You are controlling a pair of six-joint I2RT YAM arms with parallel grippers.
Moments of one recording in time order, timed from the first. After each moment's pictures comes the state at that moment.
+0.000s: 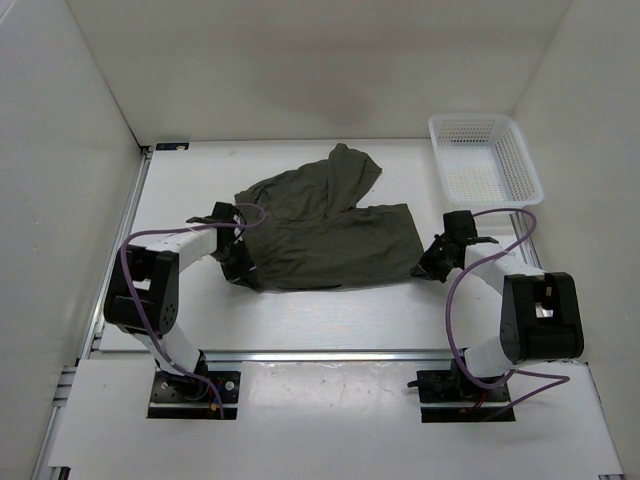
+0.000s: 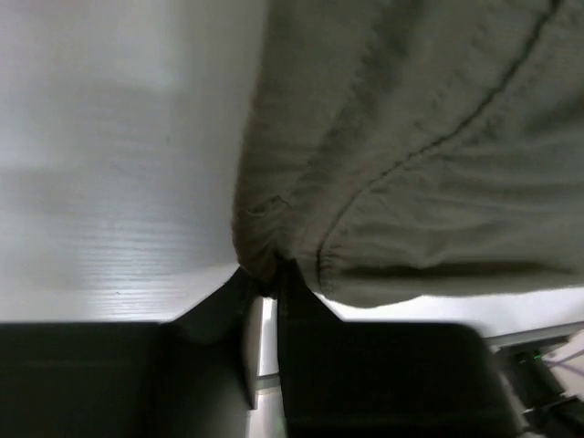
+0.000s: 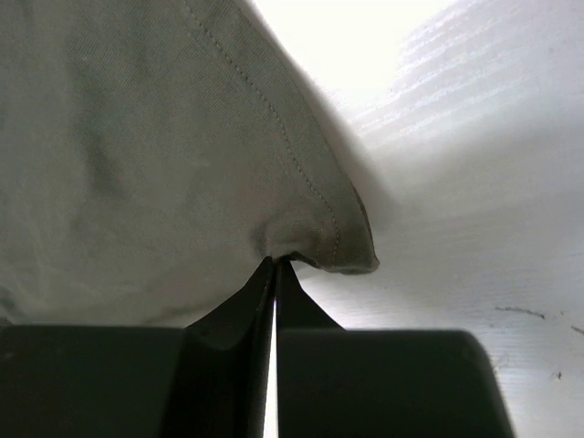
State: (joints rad) left arm -0.21 1.65 0.92 -0.66 0.23 -0.59; right arm 0.10 1.47 0.72 -0.39 -0.19 0.72
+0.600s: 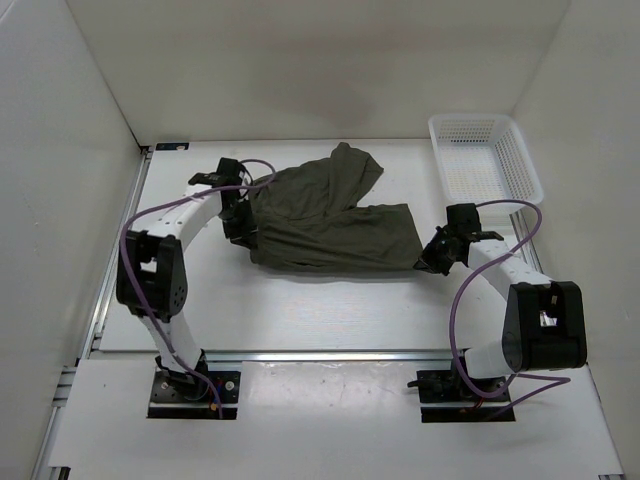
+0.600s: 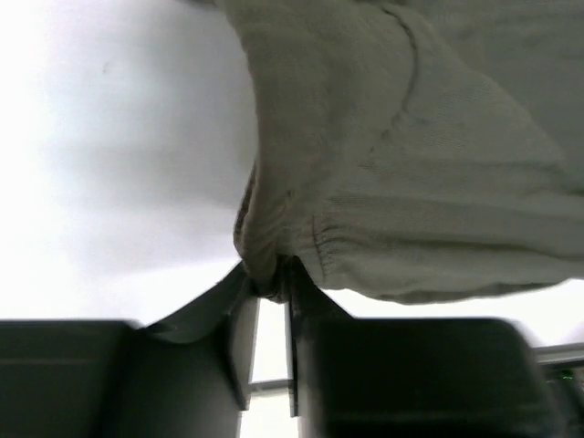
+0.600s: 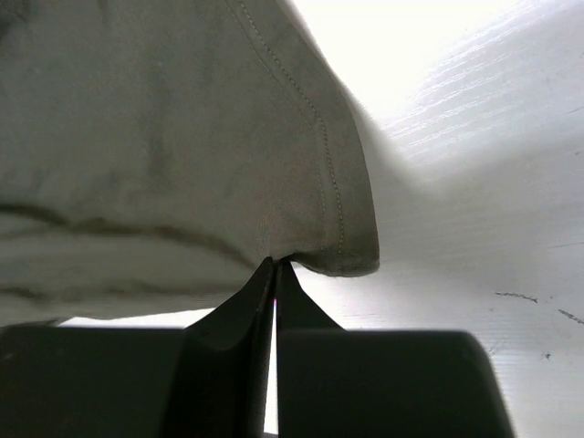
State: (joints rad) left arm -0.22 1.76 1.37 -0.89 0.12 -0.43; right arm 0.10 1.41 0.78 -0.45 -0.19 0.69
